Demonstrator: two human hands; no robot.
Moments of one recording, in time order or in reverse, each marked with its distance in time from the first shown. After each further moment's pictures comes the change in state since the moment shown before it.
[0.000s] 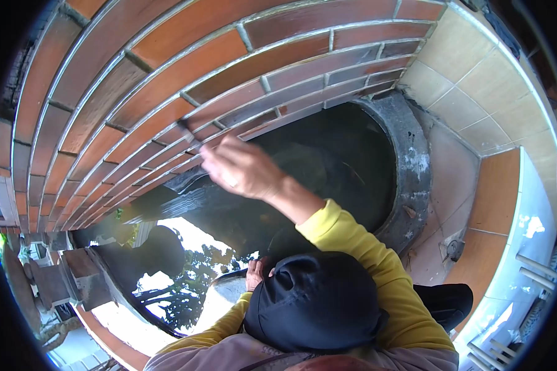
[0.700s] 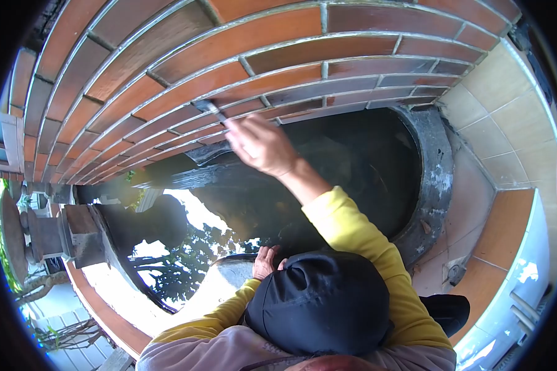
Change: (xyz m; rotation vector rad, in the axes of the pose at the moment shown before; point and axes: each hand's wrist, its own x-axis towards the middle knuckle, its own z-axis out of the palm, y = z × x) left_hand 0.009 0.048 -0.030 -0.011 0.023 -0.021; right_hand -0.009 0.011 0.059 0.024 -0.024 -0.016
